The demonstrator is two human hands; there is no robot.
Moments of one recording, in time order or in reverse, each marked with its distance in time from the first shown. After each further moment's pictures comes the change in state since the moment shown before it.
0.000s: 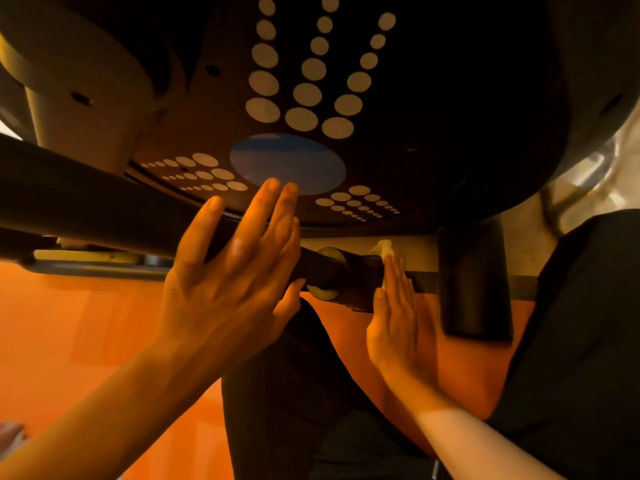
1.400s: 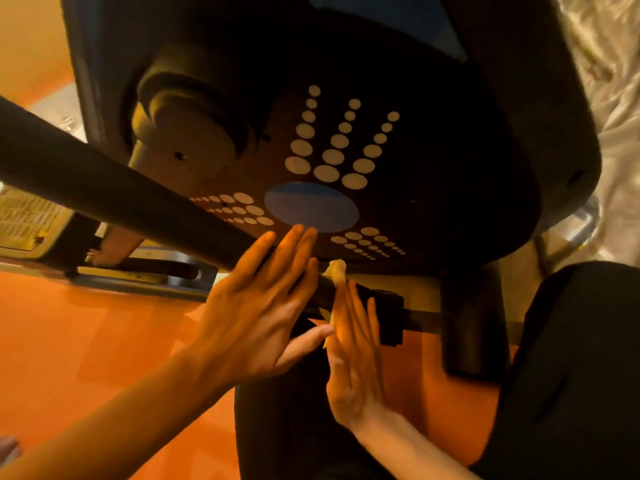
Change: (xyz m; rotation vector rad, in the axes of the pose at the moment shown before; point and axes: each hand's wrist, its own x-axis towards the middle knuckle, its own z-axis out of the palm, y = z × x) left_hand 0.003 -0.015 -0.028 -0.336 -0.179 0.044; right_hand -0.036 -0.098 -0.006 0.111 -0.197 -0.375
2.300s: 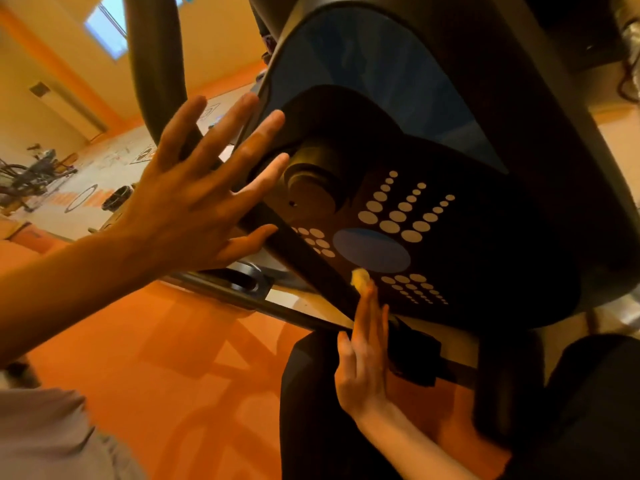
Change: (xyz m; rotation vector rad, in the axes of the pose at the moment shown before) left_hand -0.025 -0.172 -0.117 0.409 0.303 -0.070; right_hand 0.027 -0.064 0.013 0.033 -0.016 -0.094
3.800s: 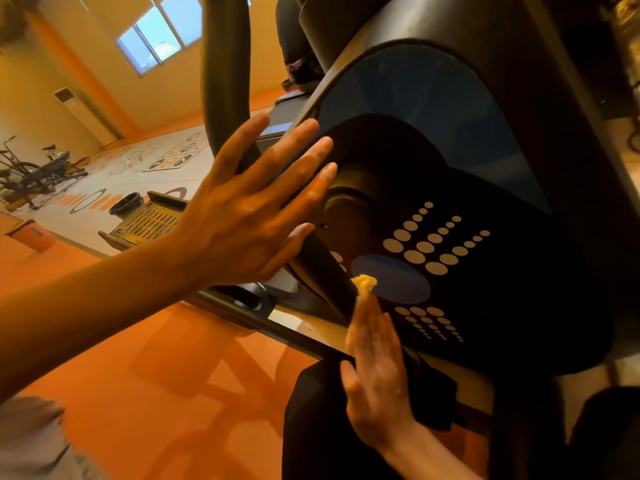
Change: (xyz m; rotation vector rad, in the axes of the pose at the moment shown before) left_hand -0.002 0.006 0.011 -0.030 0.127 -0.065; right_hand 0.024 -0.017 -0.010 -0.190 -0.118 -0.393
